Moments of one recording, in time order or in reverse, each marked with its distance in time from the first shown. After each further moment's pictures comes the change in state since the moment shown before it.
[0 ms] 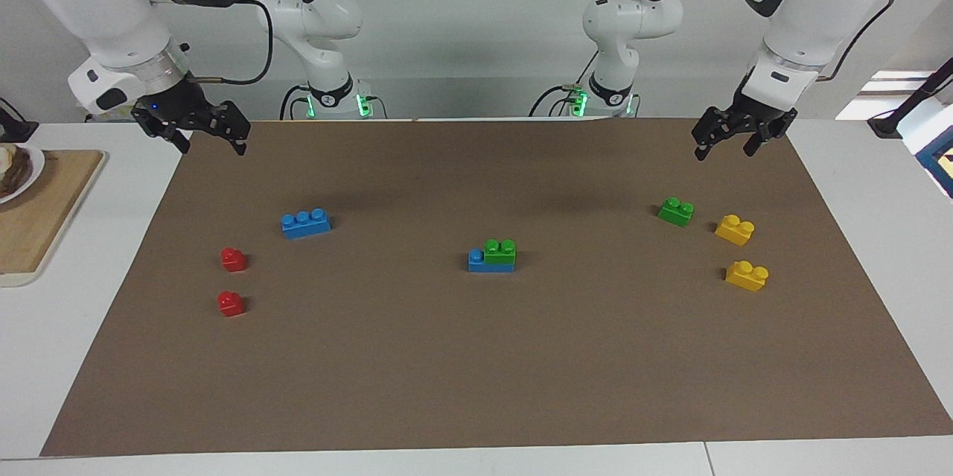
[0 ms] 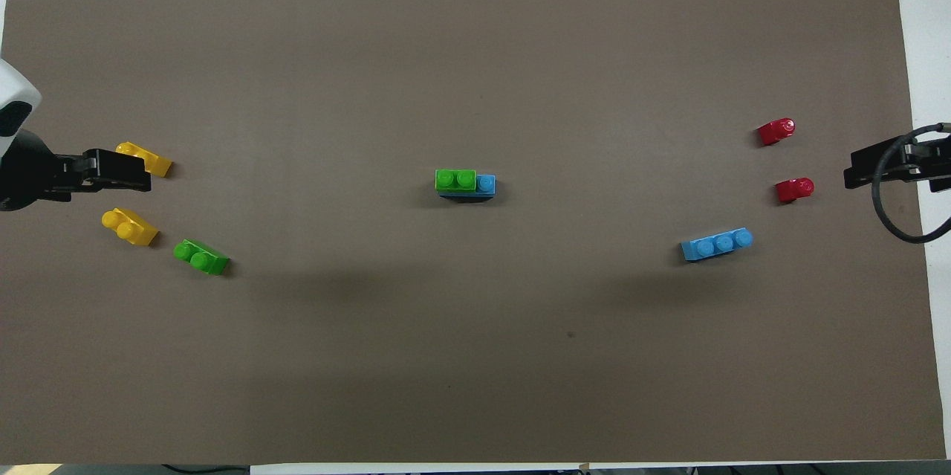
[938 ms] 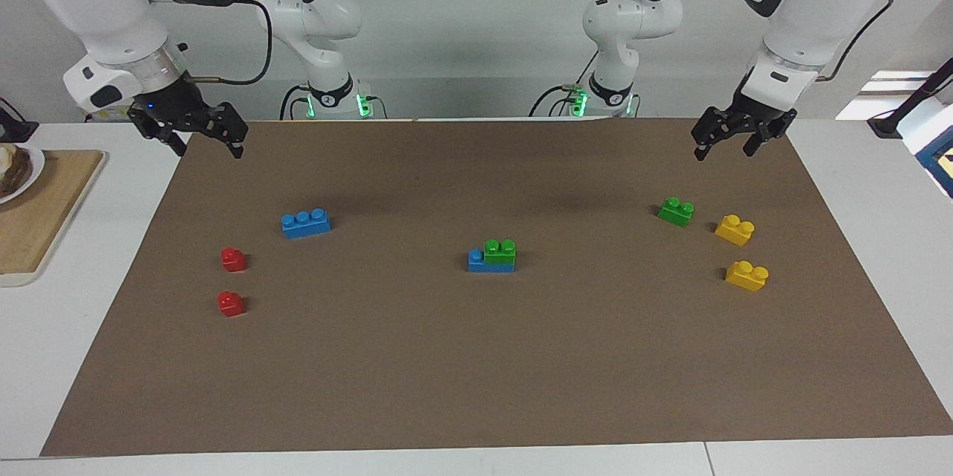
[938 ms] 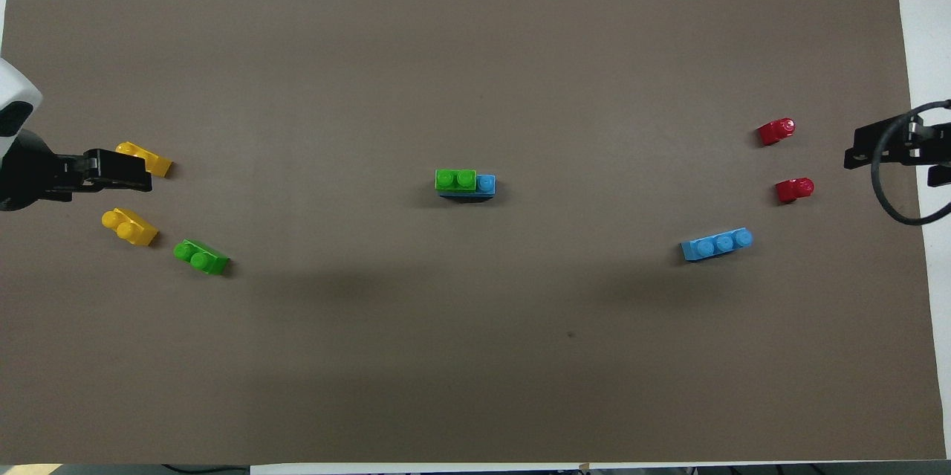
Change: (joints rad) left arm 0.000 0.000 -0.001 0.000 0.000 0.000 0.000; right arm 0.000 -0.004 -0.001 0.001 0.028 0.054 0.242
